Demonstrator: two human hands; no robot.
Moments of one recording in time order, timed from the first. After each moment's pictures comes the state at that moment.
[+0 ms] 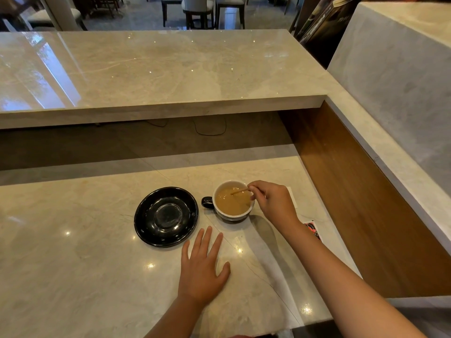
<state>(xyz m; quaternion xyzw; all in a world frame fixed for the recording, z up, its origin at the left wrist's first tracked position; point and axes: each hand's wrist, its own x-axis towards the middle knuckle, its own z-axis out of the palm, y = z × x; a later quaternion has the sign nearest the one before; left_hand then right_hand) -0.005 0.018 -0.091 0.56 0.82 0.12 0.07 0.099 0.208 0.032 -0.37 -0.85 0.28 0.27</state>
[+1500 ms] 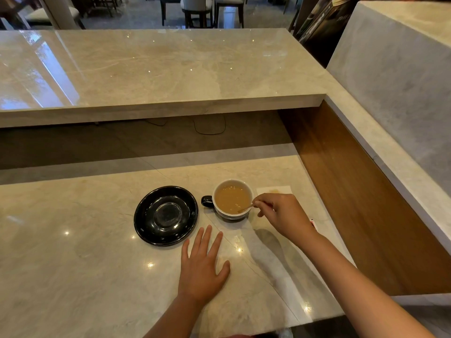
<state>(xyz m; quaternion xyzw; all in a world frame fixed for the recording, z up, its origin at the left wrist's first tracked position) -0.005 0.018 -0.088 0.56 0.82 0.13 0.07 0.126 0.195 0.043 -0.35 -0.87 0.29 0.17</state>
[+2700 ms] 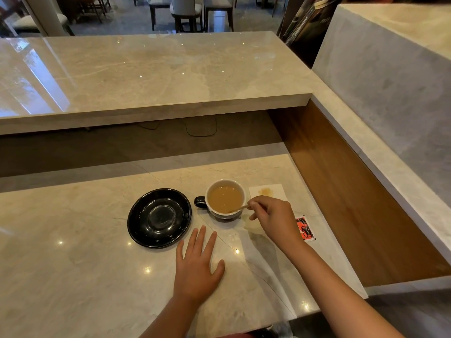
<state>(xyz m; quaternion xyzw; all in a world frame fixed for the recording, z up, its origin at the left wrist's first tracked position) -0.005 0.018 -0.091 0.56 0.82 0.12 0.07 0.129 0.173 0.035 -0.43 -0.79 0.35 0.25</state>
